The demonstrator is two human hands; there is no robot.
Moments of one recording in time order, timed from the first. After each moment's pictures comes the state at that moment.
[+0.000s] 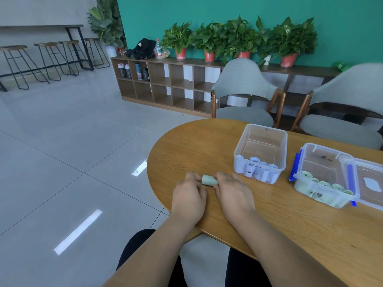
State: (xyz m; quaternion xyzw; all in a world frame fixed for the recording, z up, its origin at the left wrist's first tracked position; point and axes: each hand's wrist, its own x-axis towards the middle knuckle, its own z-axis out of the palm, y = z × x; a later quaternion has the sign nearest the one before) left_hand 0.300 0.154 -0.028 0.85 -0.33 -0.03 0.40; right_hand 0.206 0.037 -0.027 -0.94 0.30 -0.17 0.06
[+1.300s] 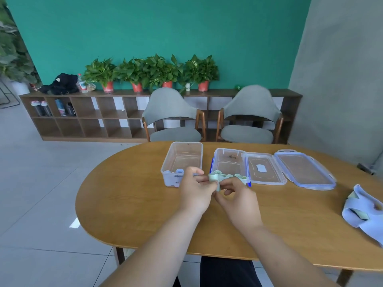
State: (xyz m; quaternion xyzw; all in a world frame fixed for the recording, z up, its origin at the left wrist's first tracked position) left_hand 0.135 0.054 0.061 0.65 -0.33 -0.29 0.62; right_hand 0.006 0.010 0.032 -0.75 0.45 -0.40 0.28
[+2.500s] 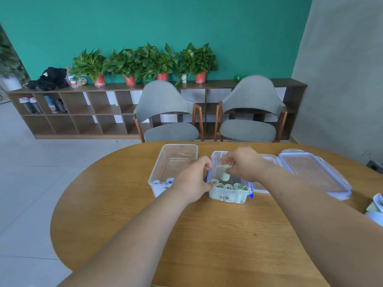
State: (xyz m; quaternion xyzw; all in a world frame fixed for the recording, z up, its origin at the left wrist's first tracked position) left_hand 0.191 -0.048 0.068 0.72 -0.61 -0.14 0.29; right_hand 0.019 -0.176 0.105 -0.91 0.40 -0.08 0.09
